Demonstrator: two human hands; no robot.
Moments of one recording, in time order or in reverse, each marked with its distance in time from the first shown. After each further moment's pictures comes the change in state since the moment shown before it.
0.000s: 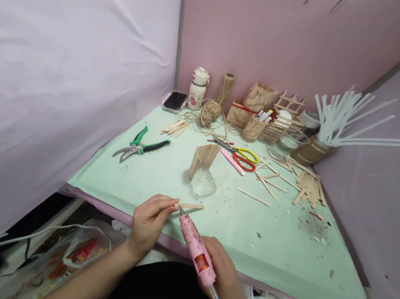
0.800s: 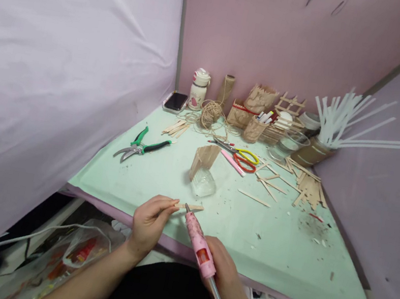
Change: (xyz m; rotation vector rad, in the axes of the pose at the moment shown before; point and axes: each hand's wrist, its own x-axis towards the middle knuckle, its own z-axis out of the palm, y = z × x) left_hand -0.001 -0.001 0.000 0.046 0.015 0.015; right_hand -0.001 0.002 0.000 -0.028 -0.010 0.095
